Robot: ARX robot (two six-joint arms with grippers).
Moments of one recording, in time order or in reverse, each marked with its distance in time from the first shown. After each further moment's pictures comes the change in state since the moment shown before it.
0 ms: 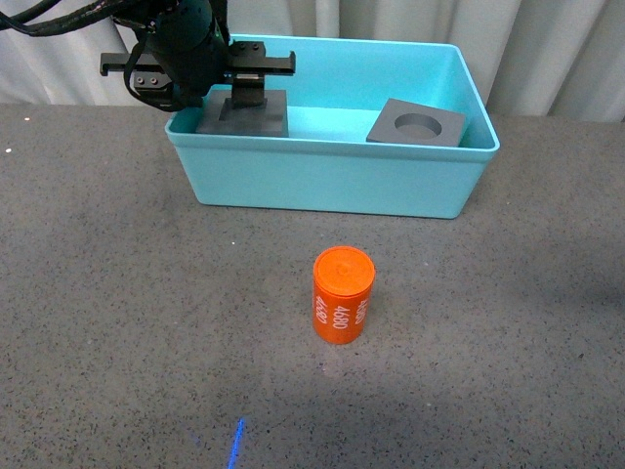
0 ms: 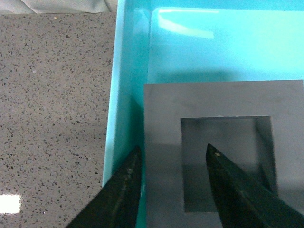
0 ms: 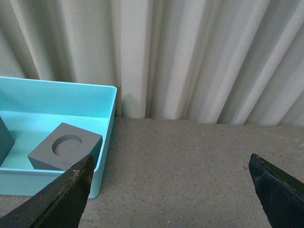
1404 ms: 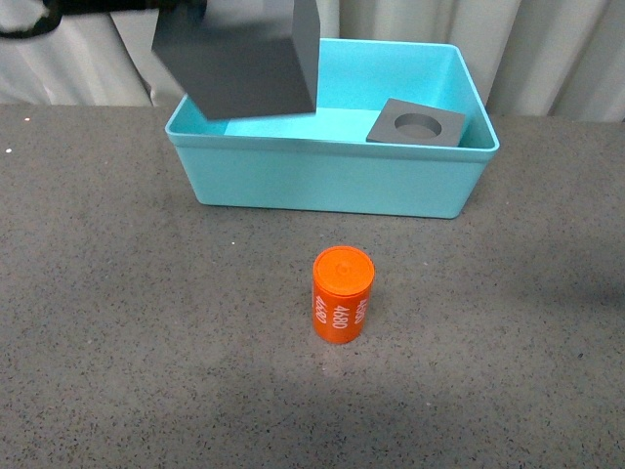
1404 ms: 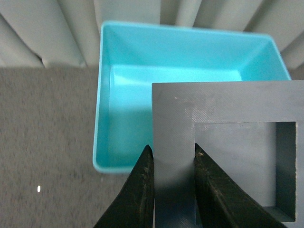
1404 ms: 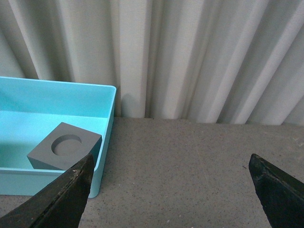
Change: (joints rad) left arm -0.062 -0.637 -0.603 0.290 0.093 -0.037; right arm 0.000 0.000 0.000 0.000 0.000 0.000
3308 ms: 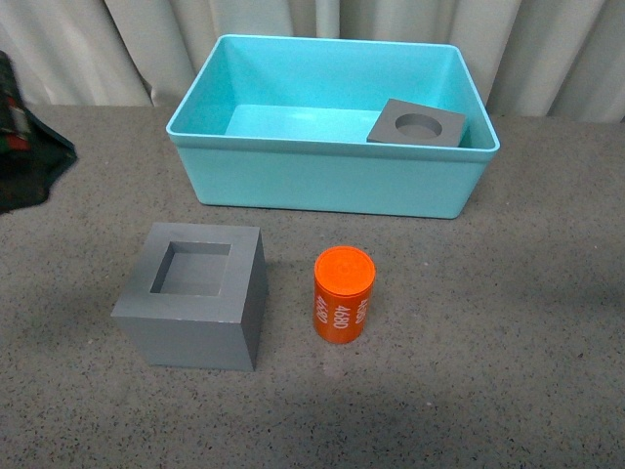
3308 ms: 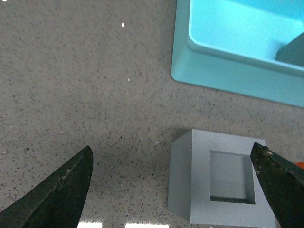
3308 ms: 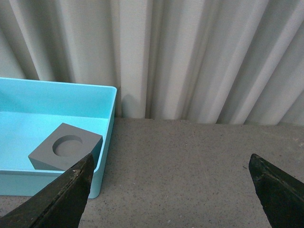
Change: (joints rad) left arm 0.137 -0.366 -0.567 0.101 0.029 -0.058; right arm 0.000 0.000 0.000 0.000 0.000 0.003
